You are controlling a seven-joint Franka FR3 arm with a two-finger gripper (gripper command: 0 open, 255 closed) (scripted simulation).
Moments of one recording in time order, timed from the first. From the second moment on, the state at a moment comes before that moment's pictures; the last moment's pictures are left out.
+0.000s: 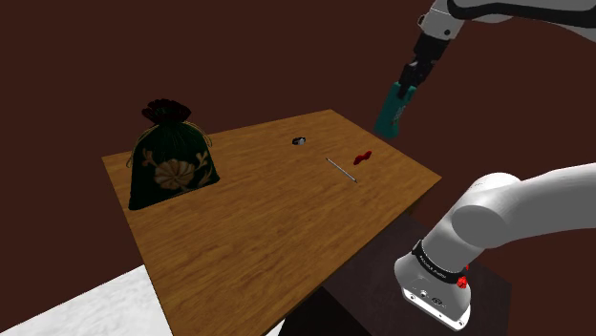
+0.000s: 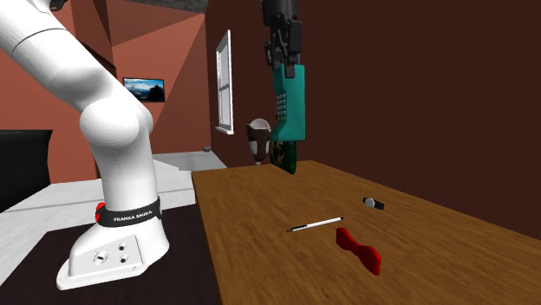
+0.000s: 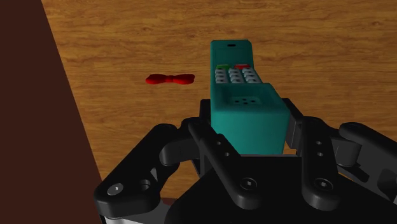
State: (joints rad) arm -0.11 -0.66 -0.24 -2.26 -0.19 1.67 -0.19
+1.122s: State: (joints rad) arm -0.10 -0.59 -0.22 -1.97 -0.17 1.46 -0.21
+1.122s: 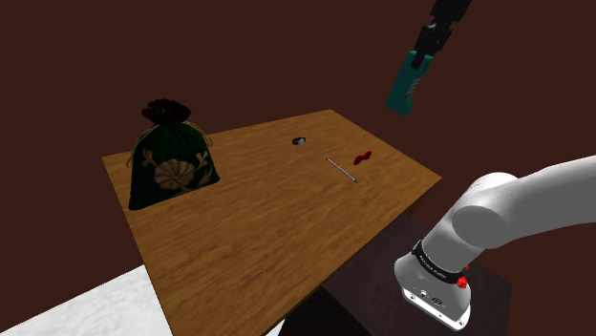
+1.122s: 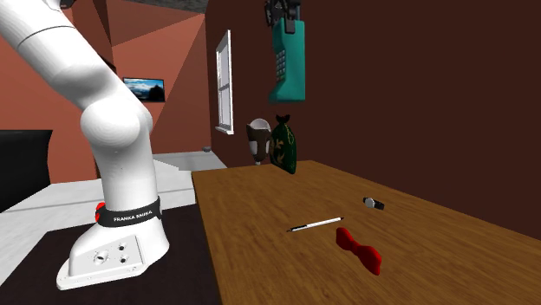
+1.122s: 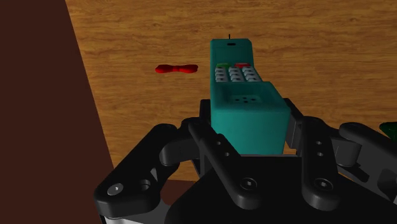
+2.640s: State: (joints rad) arm 0.00 -0.45 0.10 -1.77 -0.02 1.37 0.18
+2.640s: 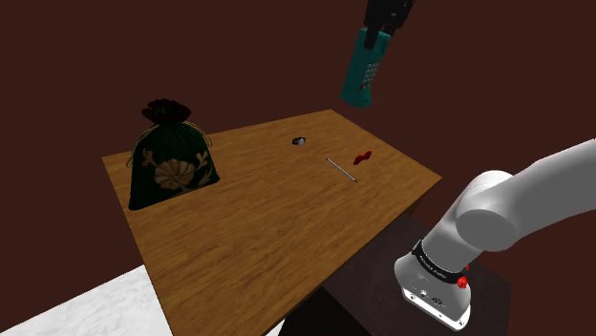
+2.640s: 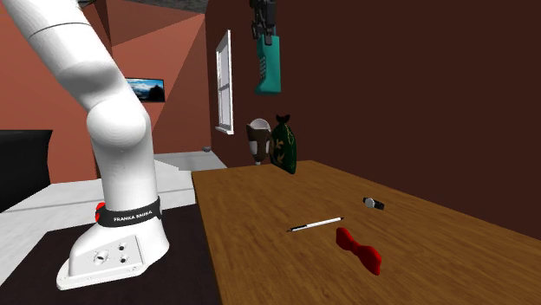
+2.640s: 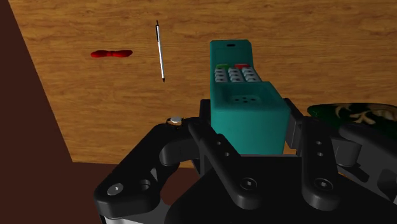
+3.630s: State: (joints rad) arm 0.10 -0.11 0.38 -1.43 -0.04 1.34 0.56
